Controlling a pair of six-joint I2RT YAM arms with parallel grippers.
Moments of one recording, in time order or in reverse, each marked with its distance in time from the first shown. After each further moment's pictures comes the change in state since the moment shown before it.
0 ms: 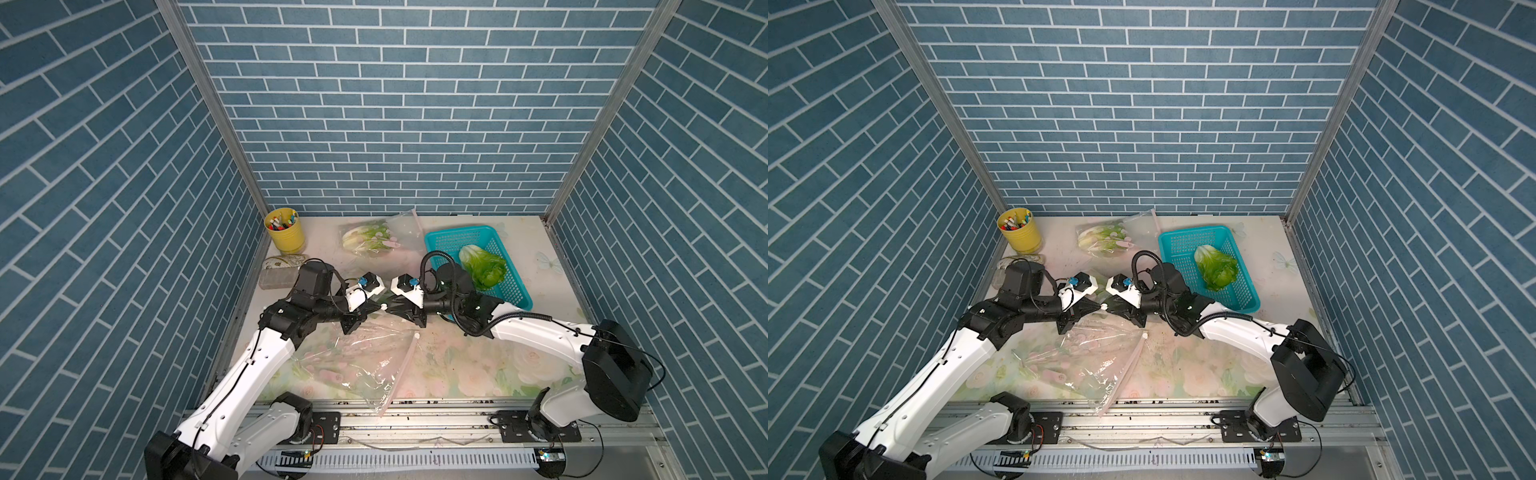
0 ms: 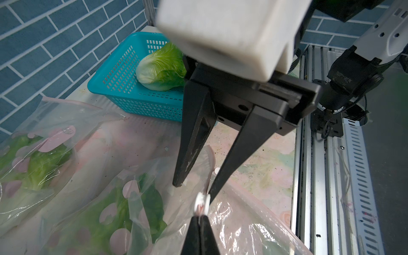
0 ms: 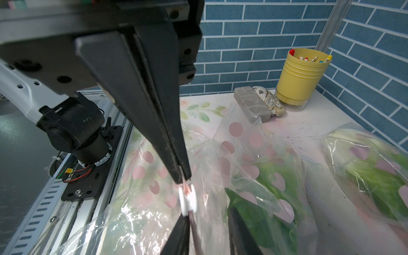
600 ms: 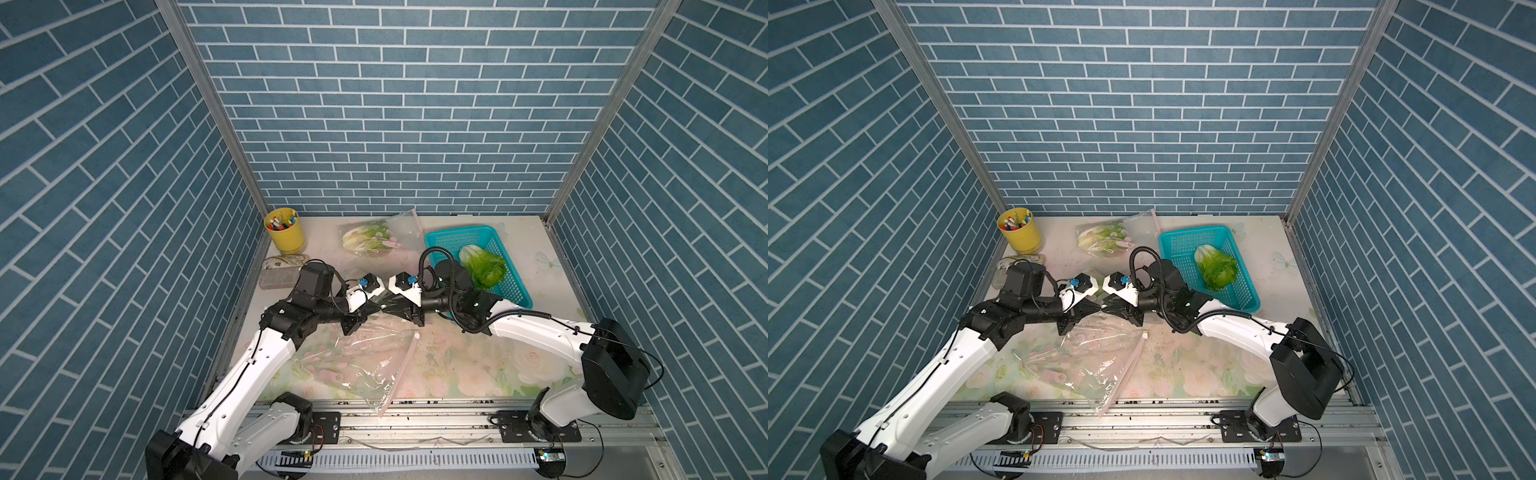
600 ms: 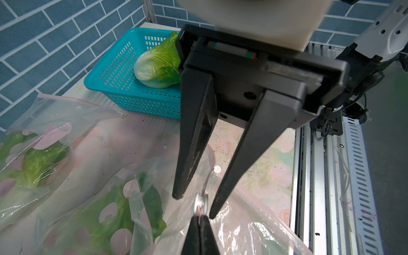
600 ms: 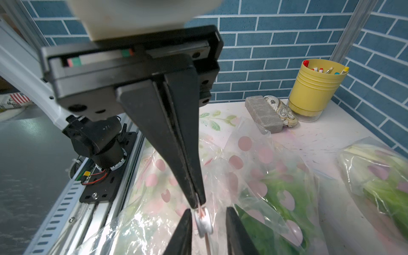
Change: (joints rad) left arm 0.000 0.001 -0.011 0.003 -0.002 0.000; right arm -0.001 0.019 0.048 -0.018 -0.072 0.005
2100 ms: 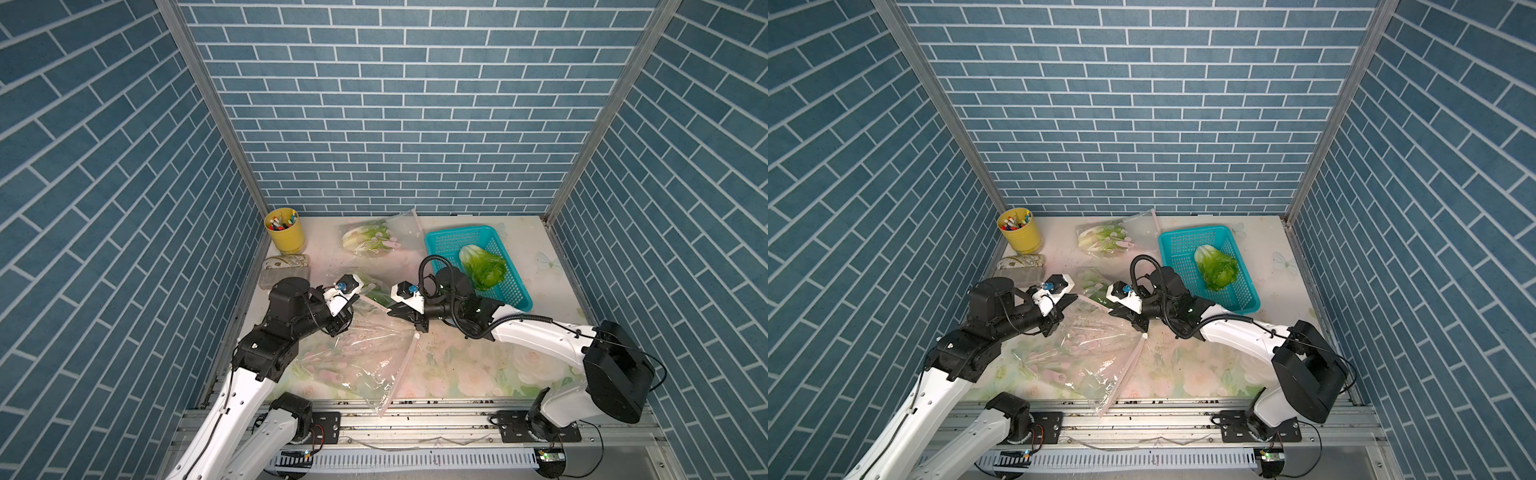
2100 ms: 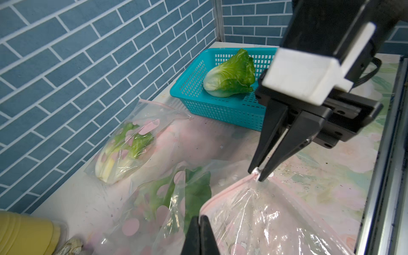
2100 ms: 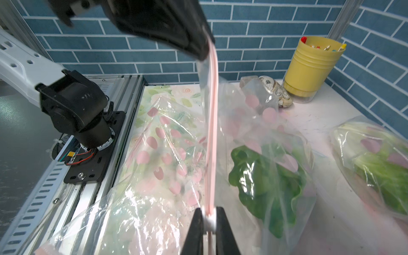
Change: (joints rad) left arm 0.042 -0.267 -0.060 0.054 -0.289 -0.074; right arm 0.001 -0.030 -0.086 -0.030 0.085 -0.069
